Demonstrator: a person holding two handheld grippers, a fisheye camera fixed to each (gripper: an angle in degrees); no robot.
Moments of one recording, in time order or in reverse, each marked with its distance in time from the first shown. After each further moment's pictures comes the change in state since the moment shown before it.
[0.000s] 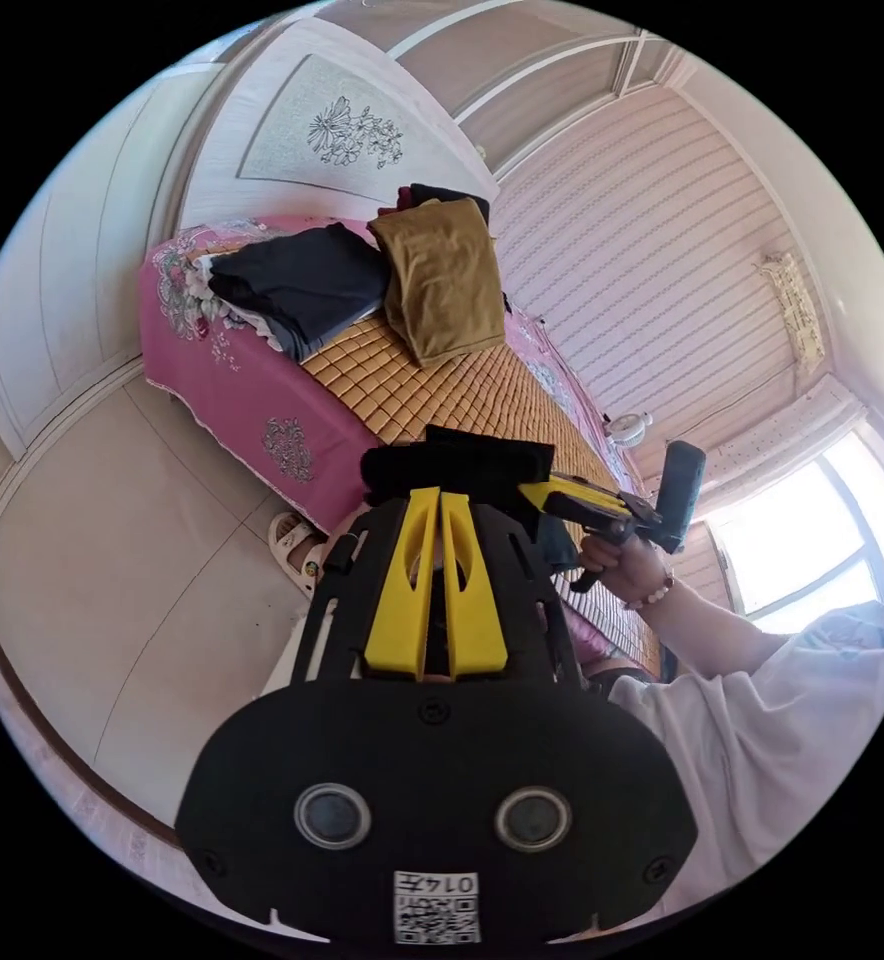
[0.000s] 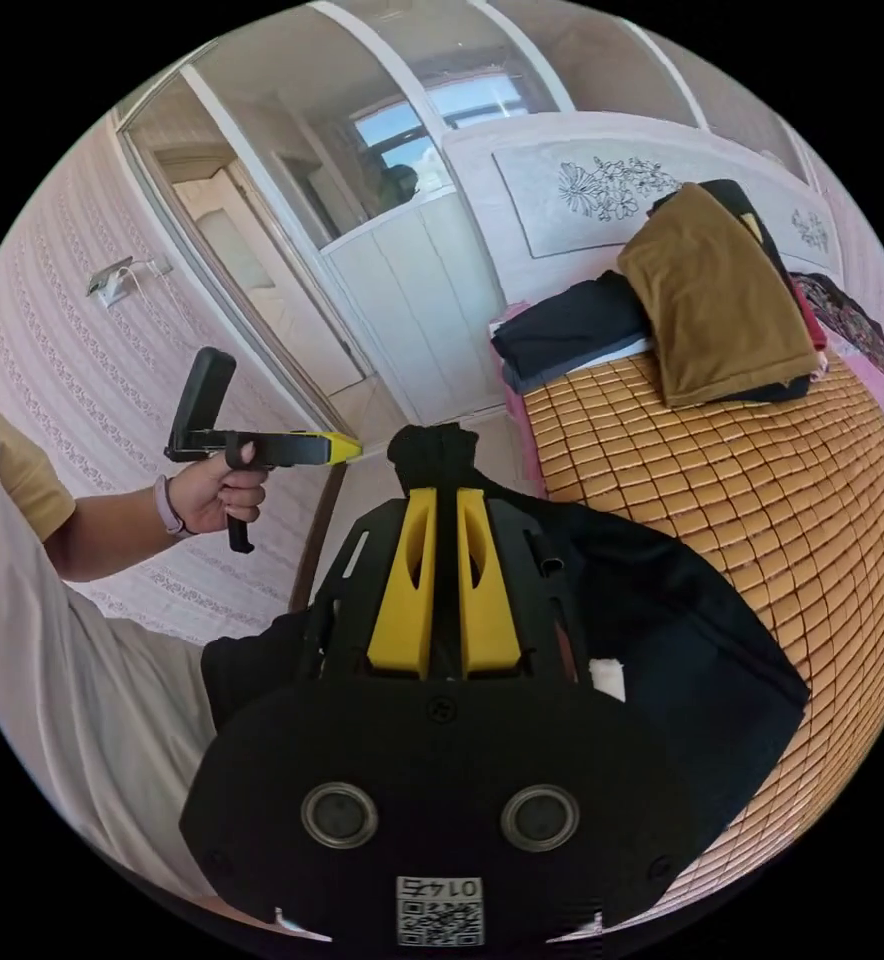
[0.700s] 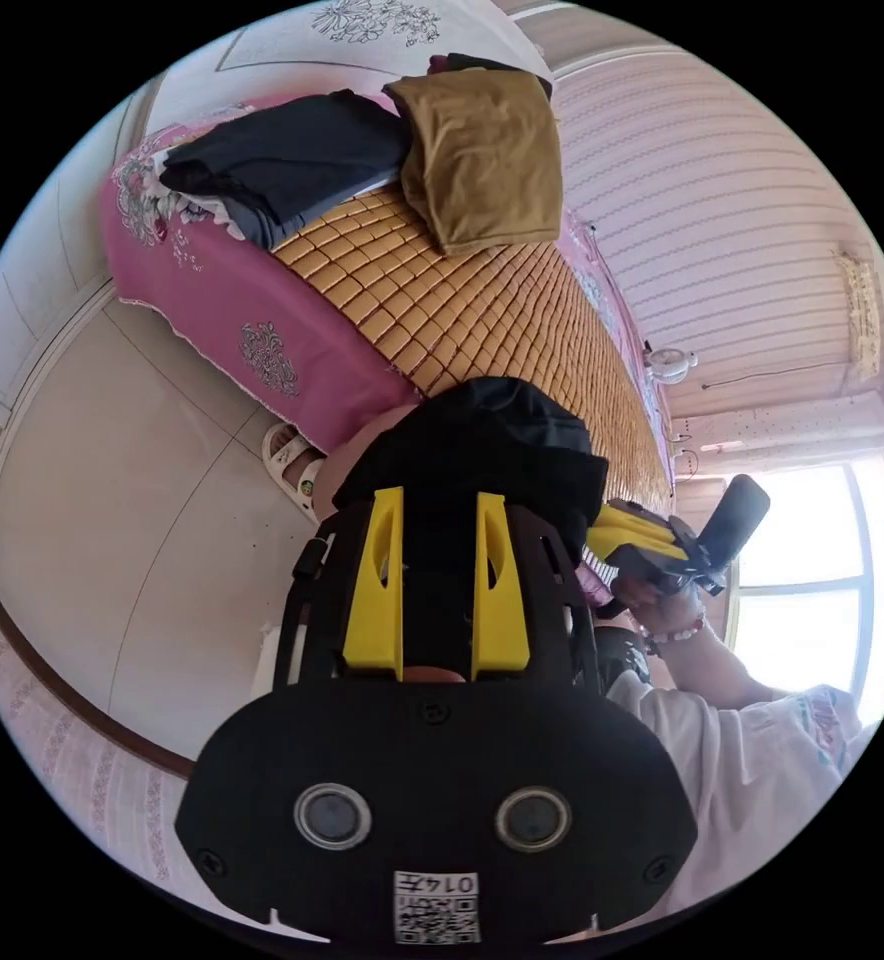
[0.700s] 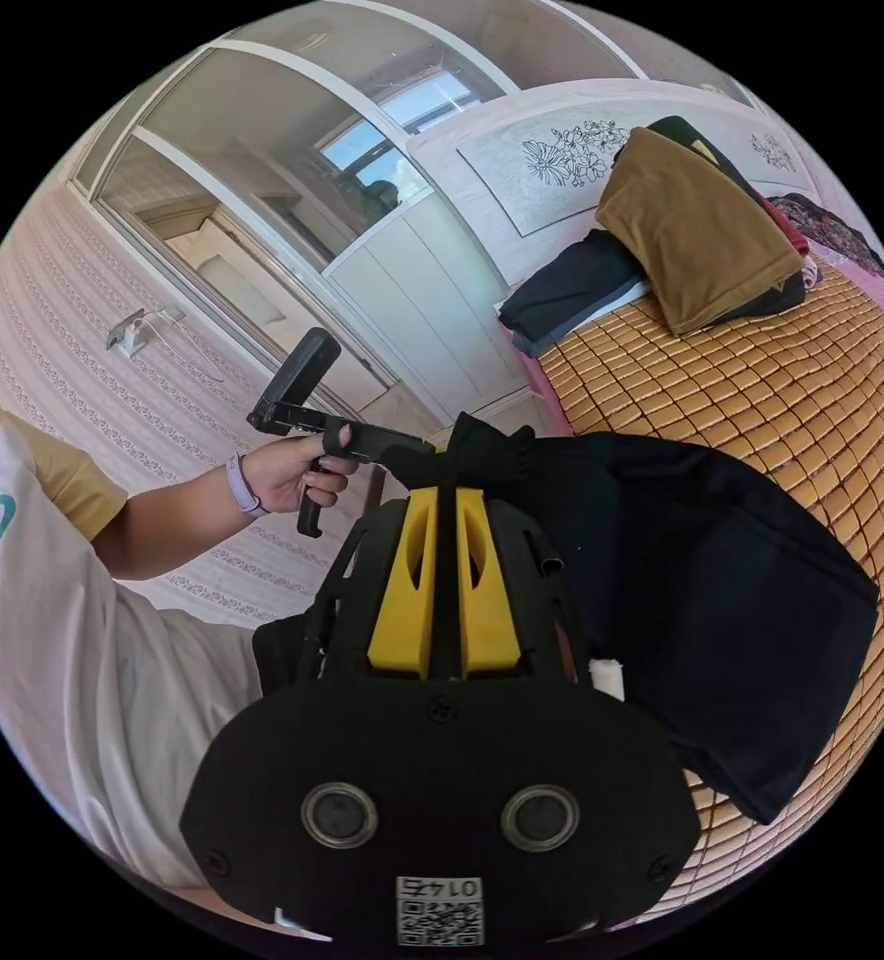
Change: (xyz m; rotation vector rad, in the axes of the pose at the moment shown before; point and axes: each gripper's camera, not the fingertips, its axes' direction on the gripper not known) left arm 0.038 -0.036 0.109 -0.389 -0.060 -0.046; right arm -0.024 0.091 -0.034 -0.018 -0.129 0.091
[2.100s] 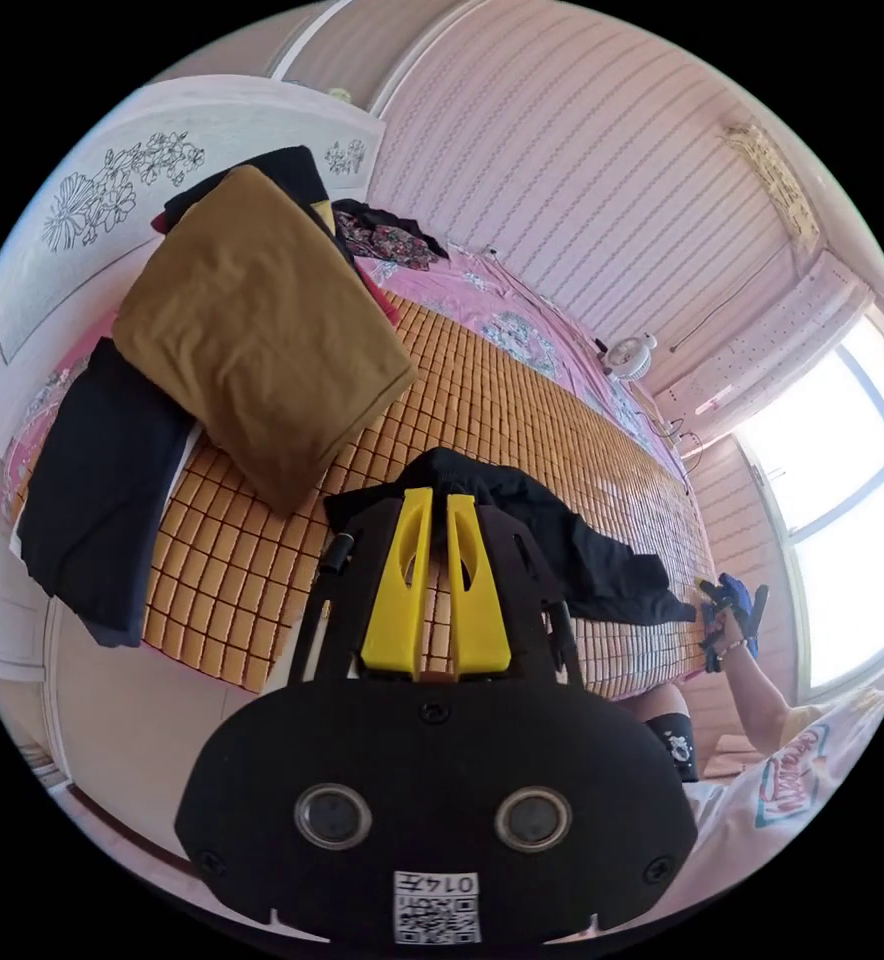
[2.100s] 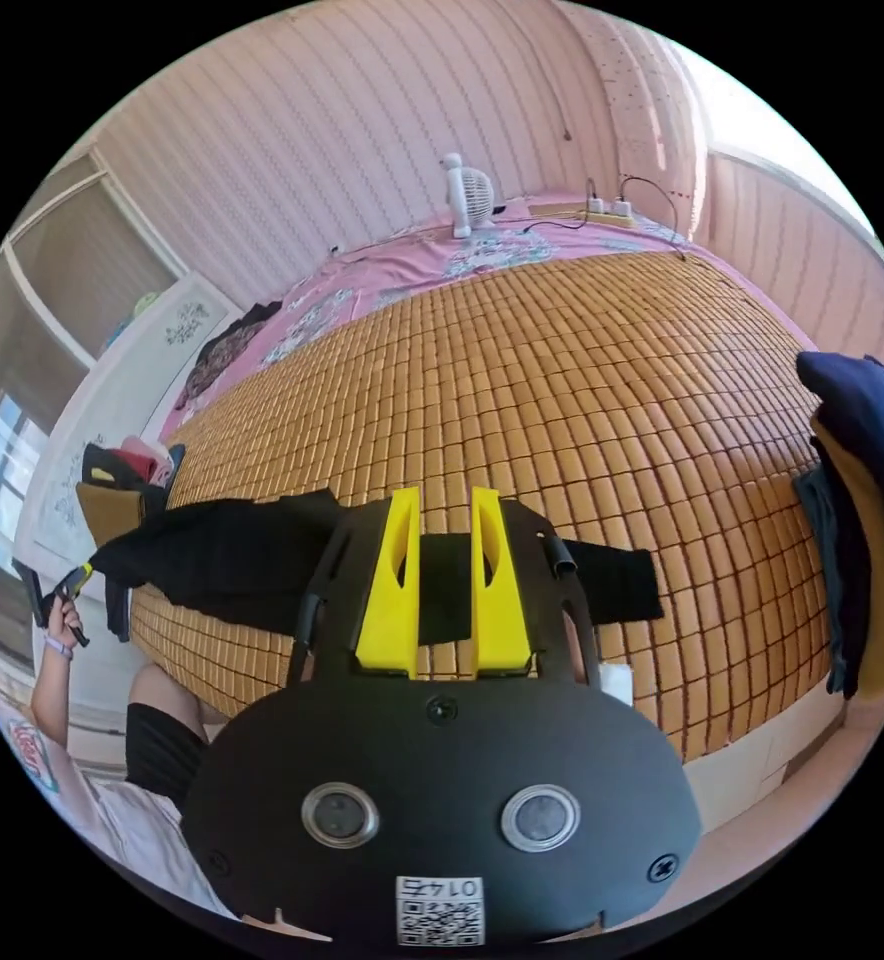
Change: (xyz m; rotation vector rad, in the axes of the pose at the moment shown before) left arm 0.192 -0.194 0.019 0.217 -0.032 0.322; right arm 0.084 0.375 -0.412 0.443 0.902 0.907
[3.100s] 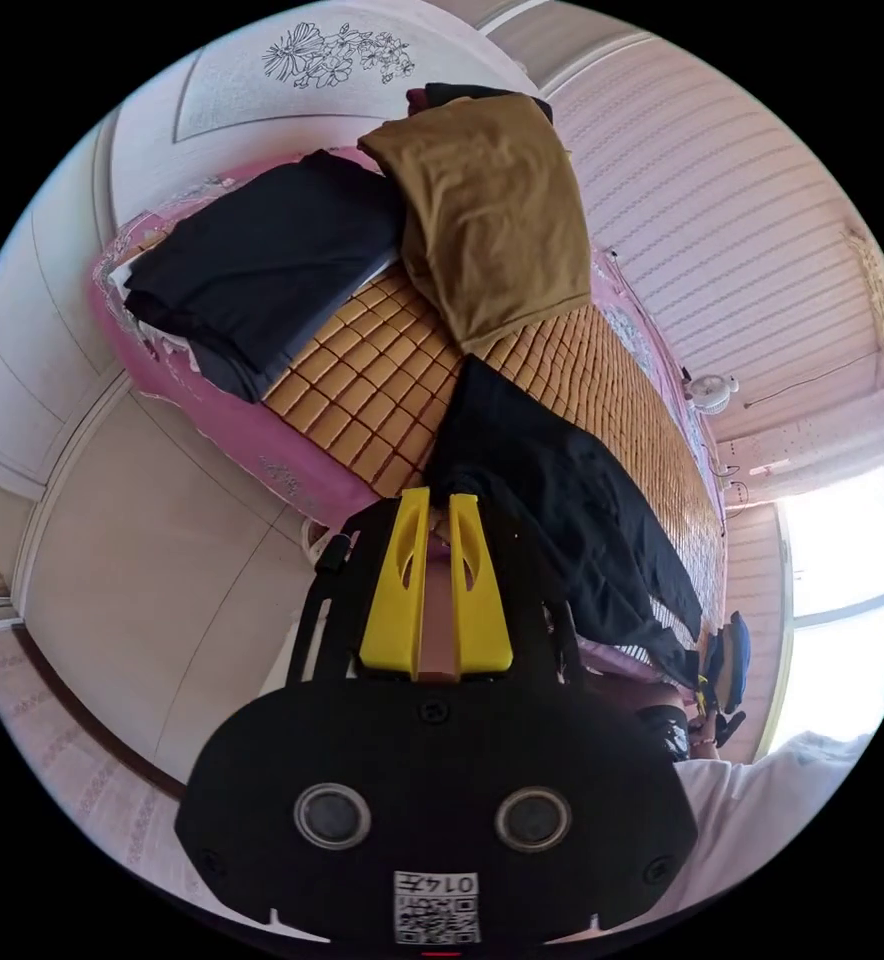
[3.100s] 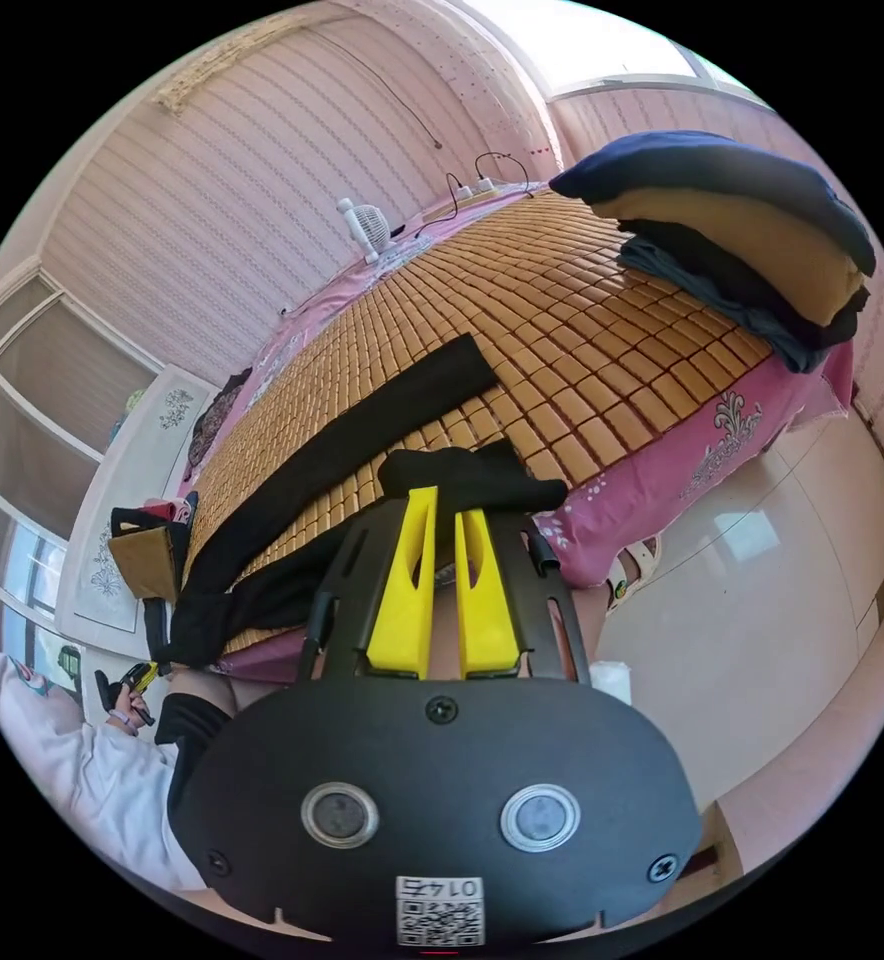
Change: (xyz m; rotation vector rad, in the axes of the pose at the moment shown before) left arm -0.108 0.045 -0.015 -0.082 -0.176 -0.256; right arm 0.120 0.179 -0.127 0.147 -0.031 0.401
